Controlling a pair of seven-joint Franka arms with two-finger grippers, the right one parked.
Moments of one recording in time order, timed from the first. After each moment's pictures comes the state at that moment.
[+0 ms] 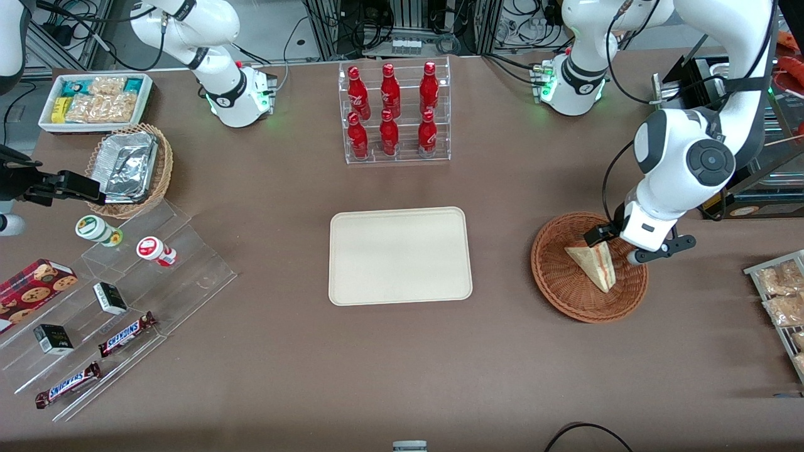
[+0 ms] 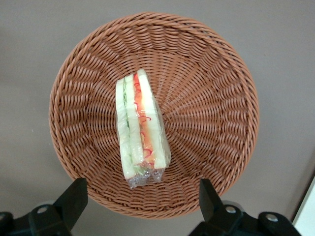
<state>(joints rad) -0.02 0.11 -0.10 -2.18 0.00 2.28 -0.48</state>
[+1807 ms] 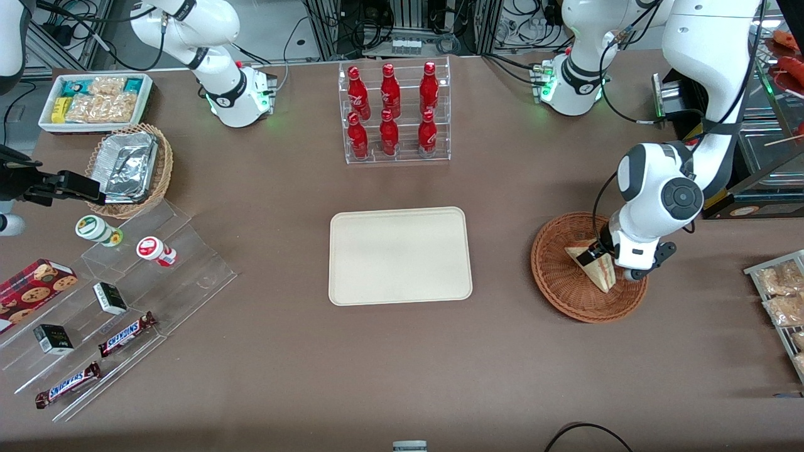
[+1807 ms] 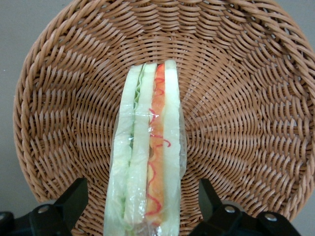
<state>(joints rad) -0.02 0.28 -0.08 -2.19 0.00 2.40 -0.70</state>
